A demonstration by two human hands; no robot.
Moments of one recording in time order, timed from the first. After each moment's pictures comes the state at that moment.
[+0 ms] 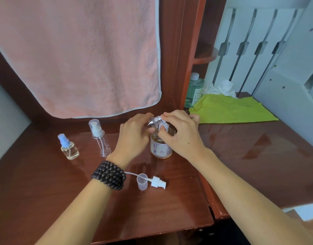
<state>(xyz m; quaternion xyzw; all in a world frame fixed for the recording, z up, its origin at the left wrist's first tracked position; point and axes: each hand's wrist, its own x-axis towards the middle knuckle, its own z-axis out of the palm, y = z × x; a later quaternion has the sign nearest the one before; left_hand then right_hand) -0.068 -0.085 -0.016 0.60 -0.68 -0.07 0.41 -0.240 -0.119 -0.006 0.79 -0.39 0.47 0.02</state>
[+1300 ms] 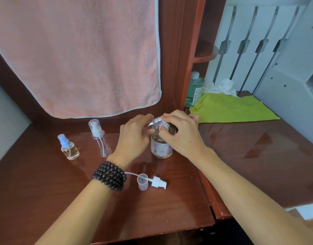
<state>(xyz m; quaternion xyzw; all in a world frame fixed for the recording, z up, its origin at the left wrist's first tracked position) -0.069 -0.084 -0.018 0.61 -0.68 -0.07 0.39 -0.241 -0.123 -0.006 0.79 -0.40 0.45 -0.03</state>
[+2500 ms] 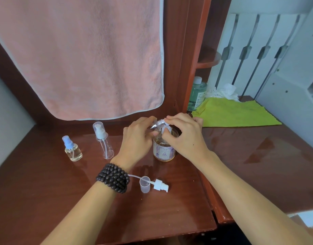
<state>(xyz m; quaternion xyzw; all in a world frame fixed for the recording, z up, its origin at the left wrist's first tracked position) -0.072 -0.082 -0.014 0.62 -0.67 -0.09 0.41 -0.241 -0.123 -0.004 0.79 -0.40 0.47 -0.02</state>
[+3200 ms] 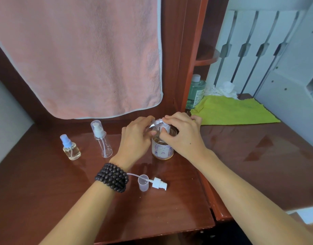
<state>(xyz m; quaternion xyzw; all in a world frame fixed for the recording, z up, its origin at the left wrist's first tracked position) -0.072 -0.082 -0.019 0.62 -0.67 -0.08 0.41 -0.240 -0.124 -0.007 0.79 -0.41 0.45 0.00</state>
